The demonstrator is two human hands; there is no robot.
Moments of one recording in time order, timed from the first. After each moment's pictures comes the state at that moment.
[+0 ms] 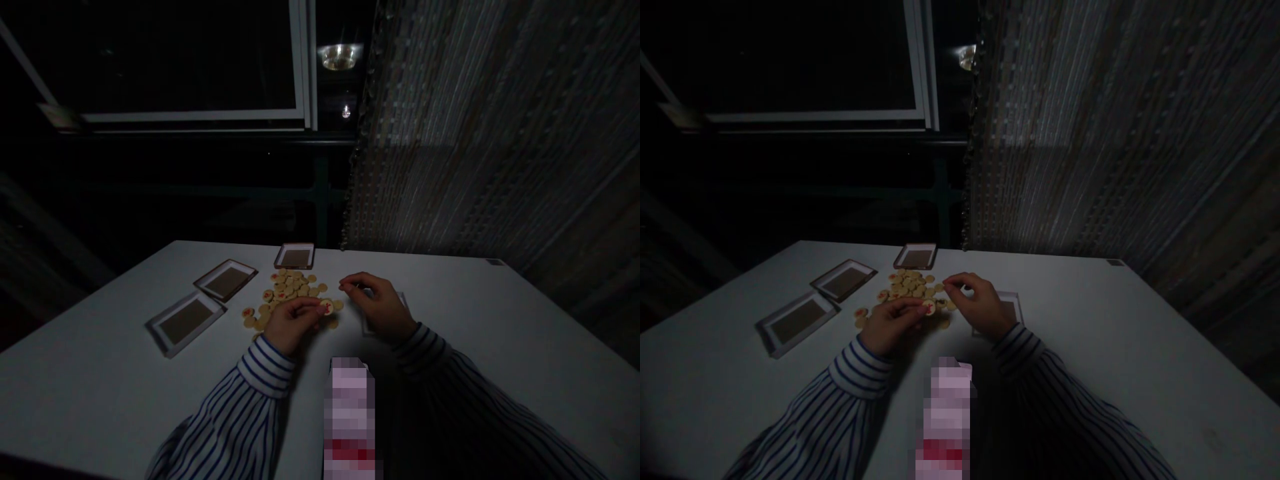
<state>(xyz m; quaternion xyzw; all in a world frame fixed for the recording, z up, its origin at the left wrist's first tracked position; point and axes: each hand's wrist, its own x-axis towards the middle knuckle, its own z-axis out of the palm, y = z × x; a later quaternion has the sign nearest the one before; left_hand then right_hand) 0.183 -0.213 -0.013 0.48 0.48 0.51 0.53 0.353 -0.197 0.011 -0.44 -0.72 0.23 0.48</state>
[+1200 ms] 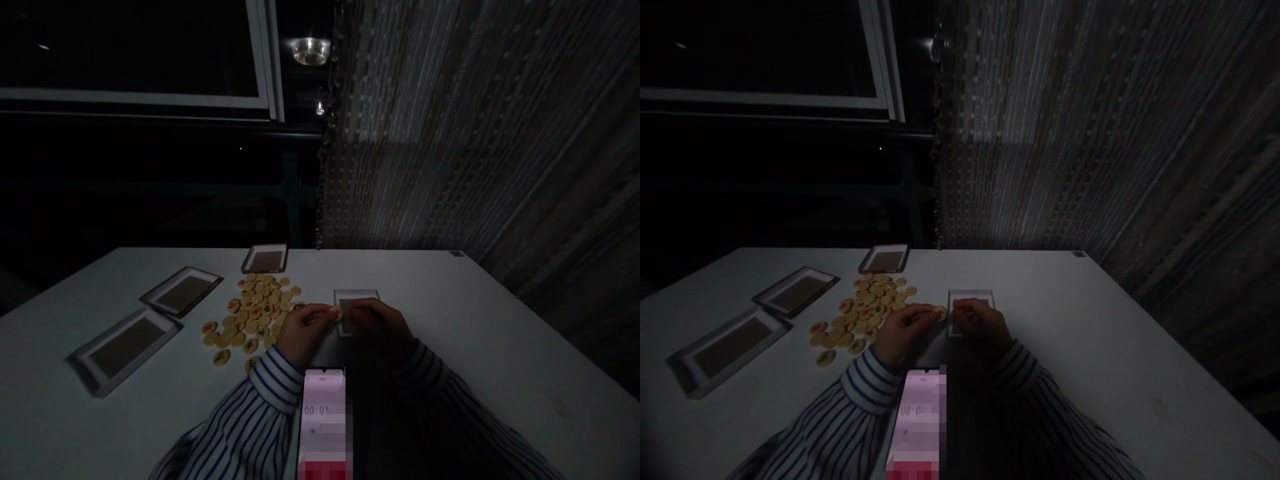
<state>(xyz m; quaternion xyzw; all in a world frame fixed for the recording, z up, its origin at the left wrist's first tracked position) 0.243 -0.200 -0.035 0.49 0.43 0.48 0.59 0.406 -0.220 -0.043 -0.52 -0.65 0.26 0.48</state>
